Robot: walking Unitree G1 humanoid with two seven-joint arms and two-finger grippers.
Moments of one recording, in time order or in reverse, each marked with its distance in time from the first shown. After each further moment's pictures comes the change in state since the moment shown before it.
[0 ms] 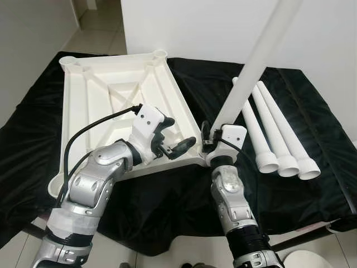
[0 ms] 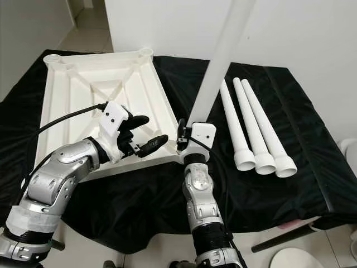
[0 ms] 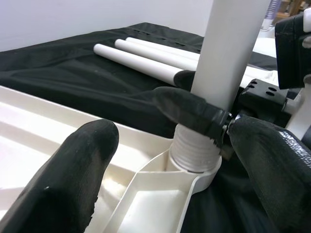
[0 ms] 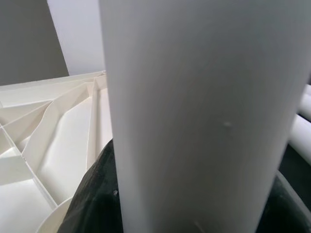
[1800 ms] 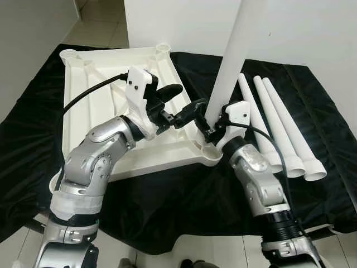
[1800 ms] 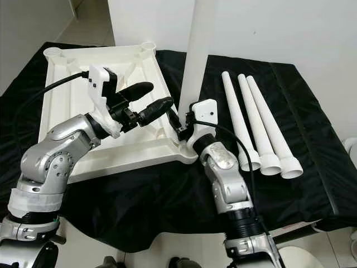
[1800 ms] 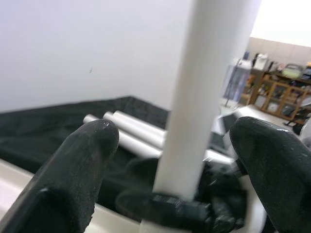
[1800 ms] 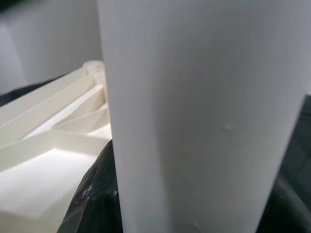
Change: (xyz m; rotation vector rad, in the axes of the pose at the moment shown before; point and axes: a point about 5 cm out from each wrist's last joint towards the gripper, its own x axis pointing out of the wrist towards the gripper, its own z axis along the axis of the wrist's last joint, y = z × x) left arm 0.004 0.005 0.061 -0.106 -0.314 -0.085; right arm 0.018 -0.020 0.048 -0.075 0.050 0.501
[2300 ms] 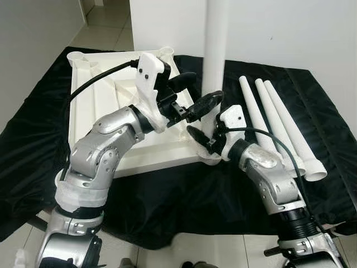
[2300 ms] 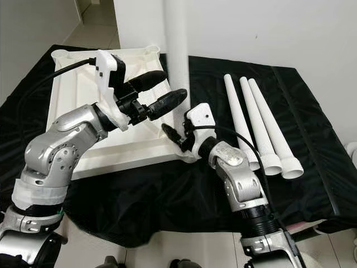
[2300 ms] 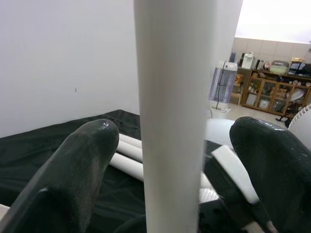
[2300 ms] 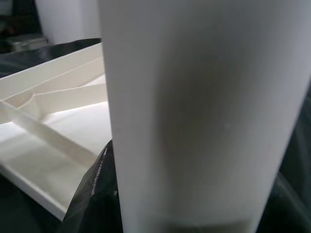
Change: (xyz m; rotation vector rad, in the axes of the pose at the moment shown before) left arm 0.020 -0.005 0.009 0.040 -0.006 -0.071; right arm -0.009 0.006 0.002 -0.114 0.130 0.276
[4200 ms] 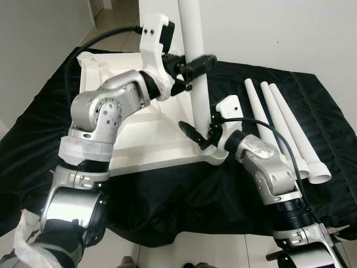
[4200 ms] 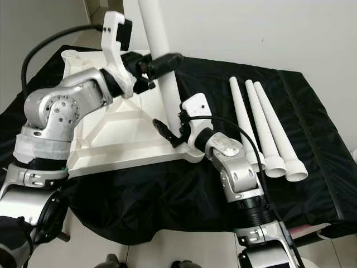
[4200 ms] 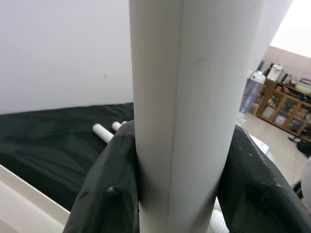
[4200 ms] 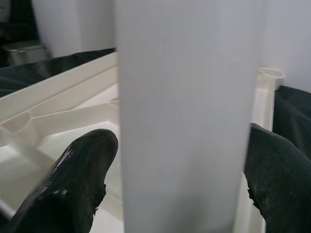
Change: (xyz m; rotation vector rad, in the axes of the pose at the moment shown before) left arm 0.031 0.038 0.036 -0.176 0.053 0.141; right arm 0.018 -0.011 0.010 0.019 -0.011 -0.117
